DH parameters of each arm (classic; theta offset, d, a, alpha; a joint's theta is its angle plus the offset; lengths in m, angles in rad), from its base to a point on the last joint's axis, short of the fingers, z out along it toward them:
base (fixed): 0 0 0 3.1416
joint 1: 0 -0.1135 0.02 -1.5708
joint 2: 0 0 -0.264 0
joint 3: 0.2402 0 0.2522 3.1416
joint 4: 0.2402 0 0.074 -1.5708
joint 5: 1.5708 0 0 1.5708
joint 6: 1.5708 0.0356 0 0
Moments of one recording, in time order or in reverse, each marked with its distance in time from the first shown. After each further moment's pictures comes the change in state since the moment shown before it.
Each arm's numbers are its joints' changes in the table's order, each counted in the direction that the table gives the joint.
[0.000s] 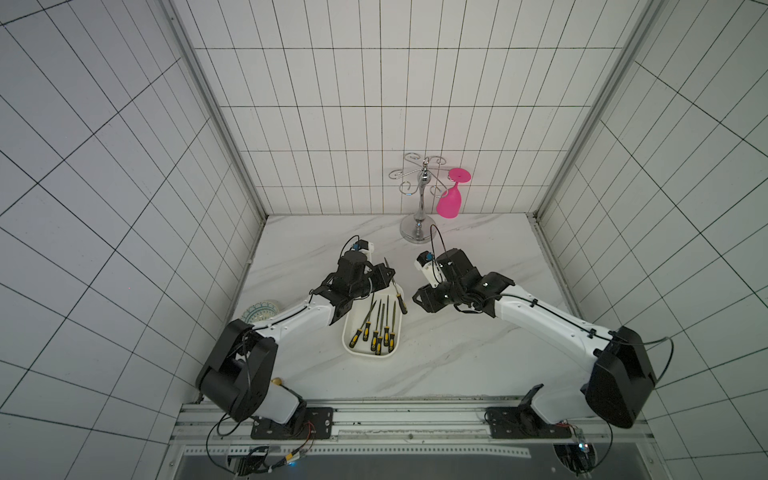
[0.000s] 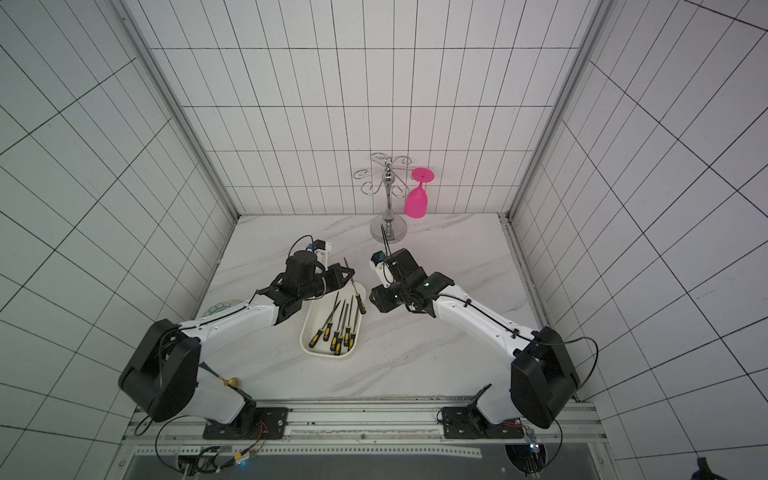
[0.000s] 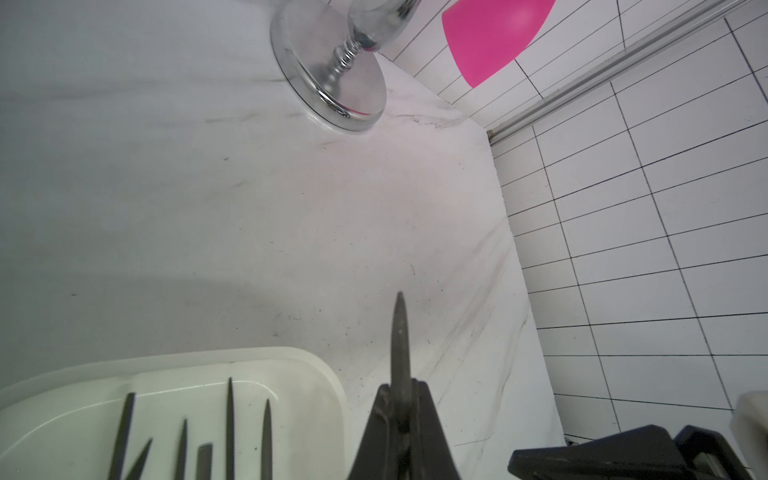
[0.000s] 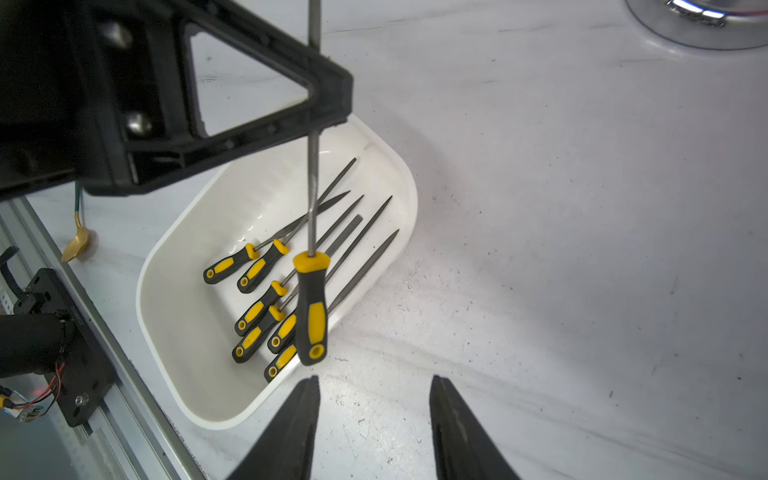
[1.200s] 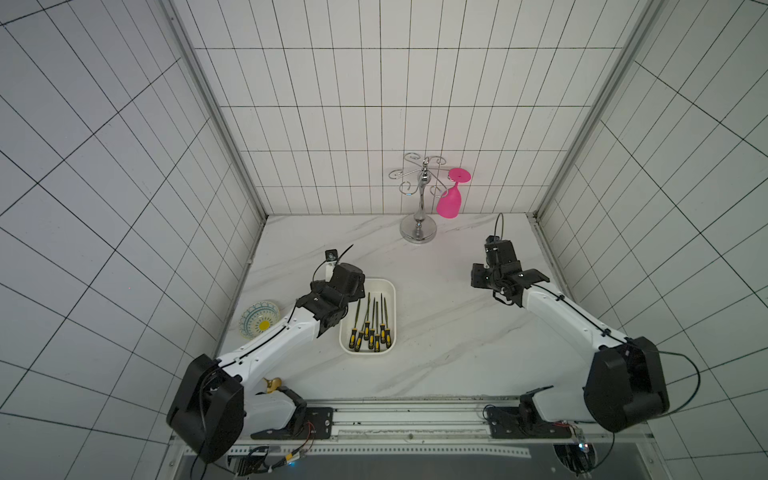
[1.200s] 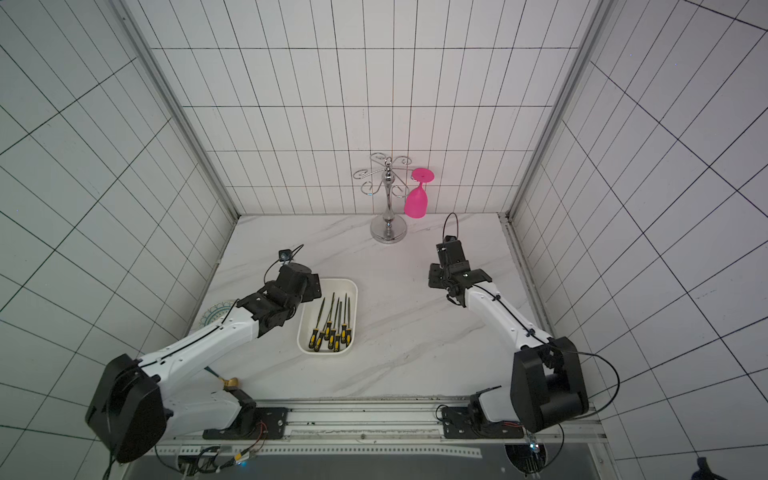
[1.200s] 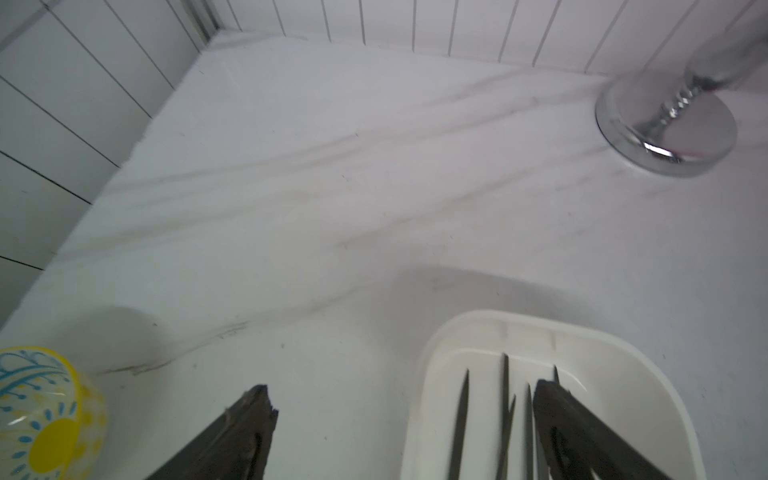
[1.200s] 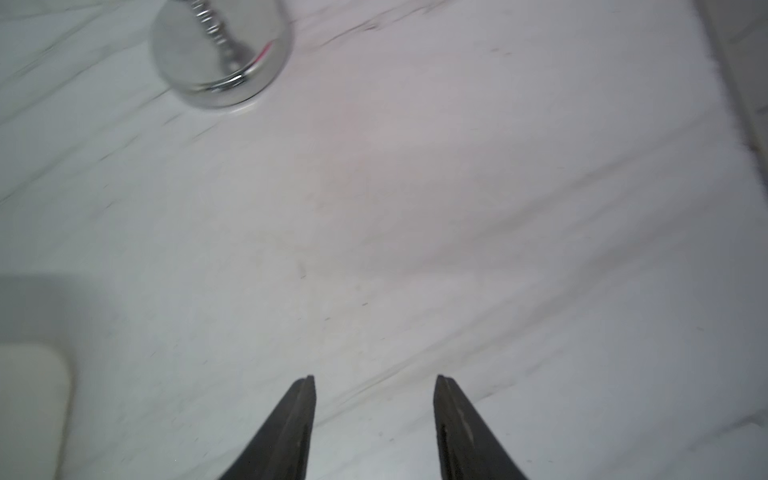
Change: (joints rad) left arm -0.016 0.190 -0.031 0.405 -0.829 0.271; right arm 0.458 0.043 -0.133 -0.088 0.419 0.182
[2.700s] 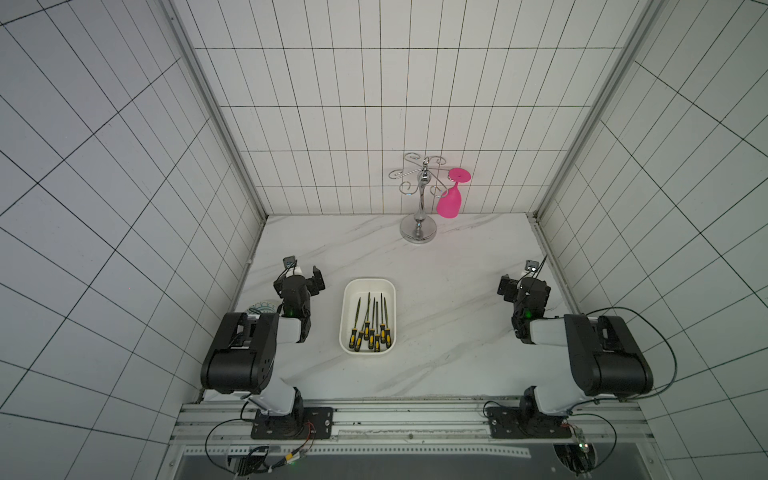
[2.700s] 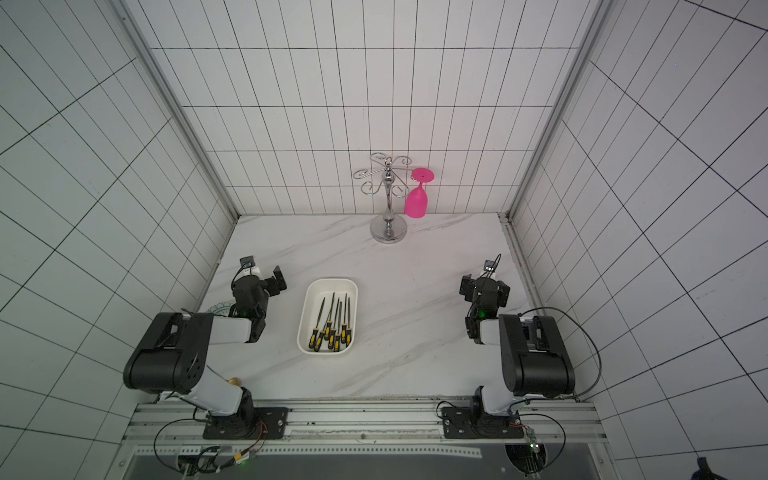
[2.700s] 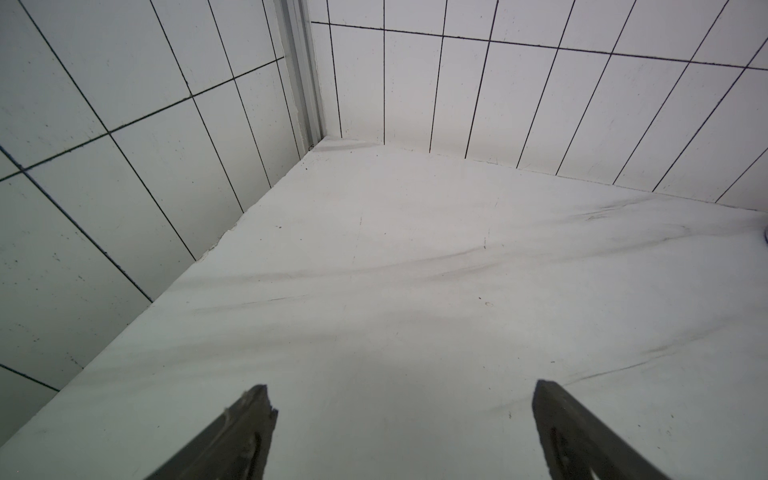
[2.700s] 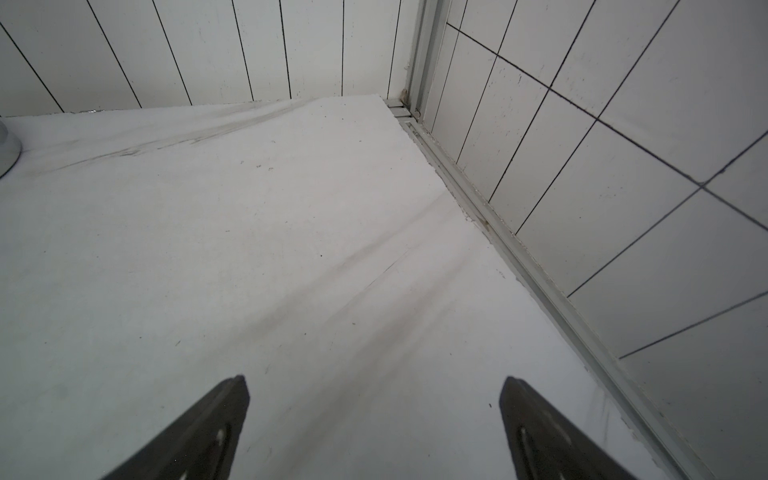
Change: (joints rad) left arm -0.486 -0.338 -0.388 -1.141 0.336 0.361; right arm 0.282 -0.162 -0.571 -1.205 0.083 -0.305
